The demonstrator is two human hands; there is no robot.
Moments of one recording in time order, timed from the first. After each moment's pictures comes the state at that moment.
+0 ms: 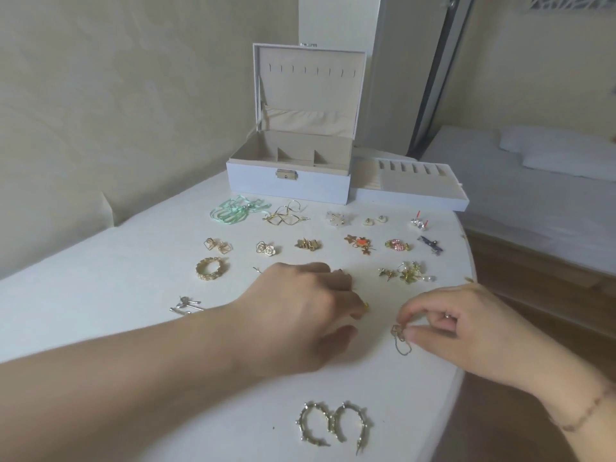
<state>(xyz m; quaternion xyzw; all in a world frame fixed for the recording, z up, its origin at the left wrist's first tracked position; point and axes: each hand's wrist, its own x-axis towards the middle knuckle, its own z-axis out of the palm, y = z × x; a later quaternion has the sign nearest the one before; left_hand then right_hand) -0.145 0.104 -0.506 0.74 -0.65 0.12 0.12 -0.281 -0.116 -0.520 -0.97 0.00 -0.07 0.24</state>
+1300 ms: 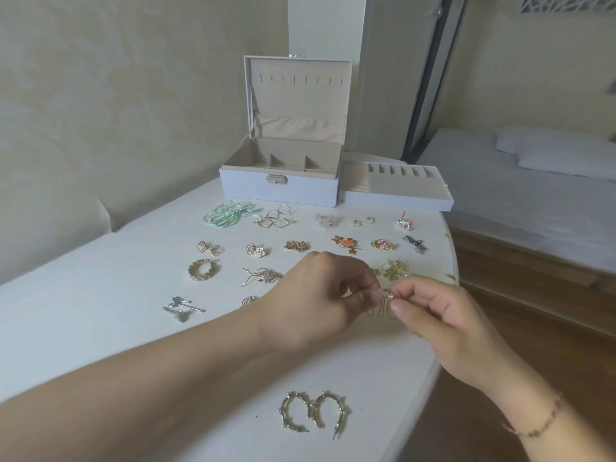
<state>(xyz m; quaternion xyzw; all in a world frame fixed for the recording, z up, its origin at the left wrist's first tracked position) -0.167 0.065 -0.495 0.77 -0.50 -0.13 0.38 -0.287 -0.099 -0.533 -0.82 -0.01 -0.17 0.54</state>
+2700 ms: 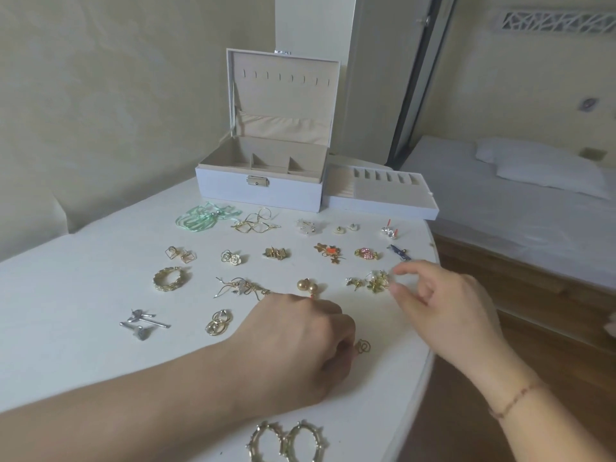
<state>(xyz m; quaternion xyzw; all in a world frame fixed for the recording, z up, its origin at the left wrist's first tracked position) -0.175 0.074 -0.516 0.78 -0.60 0.06 0.14 -0.266 -0.135 -0.534 -0.93 0.18 -0.26 0.19</state>
